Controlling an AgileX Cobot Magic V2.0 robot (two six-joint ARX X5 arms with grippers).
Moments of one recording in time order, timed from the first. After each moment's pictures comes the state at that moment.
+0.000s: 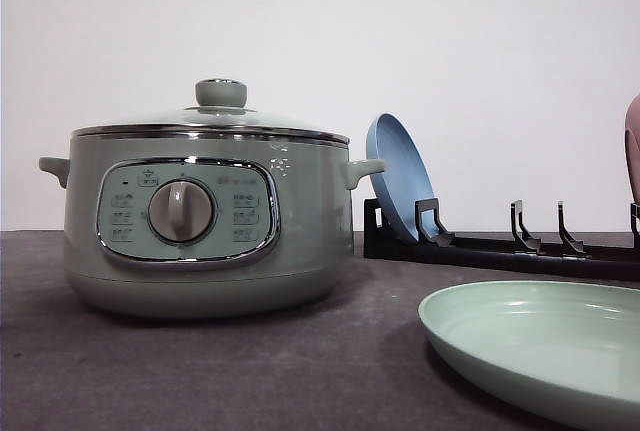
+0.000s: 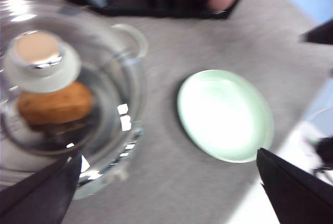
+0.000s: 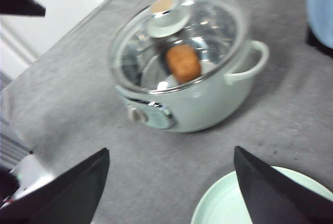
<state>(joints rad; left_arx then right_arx) -0.50 1.10 1.33 -0.95 0.34 -0.03 0.59 0.71 0.91 -0.66 -0.26 0.29</state>
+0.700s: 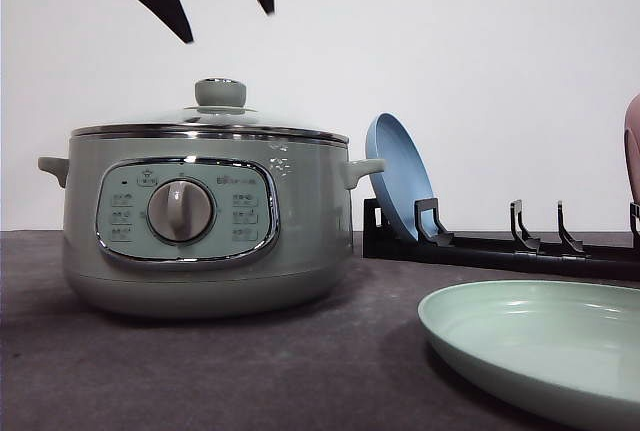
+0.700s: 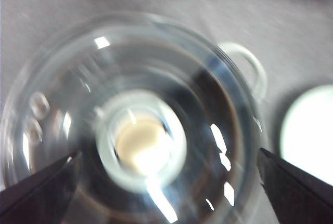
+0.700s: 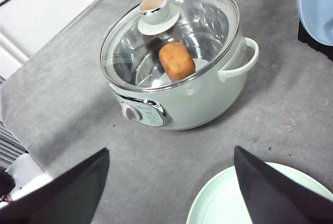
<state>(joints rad) -0.50 1.81 2.04 -1.23 0.07 -0.01 0.59 0.71 0.91 -0.67 -0.26 0.29</state>
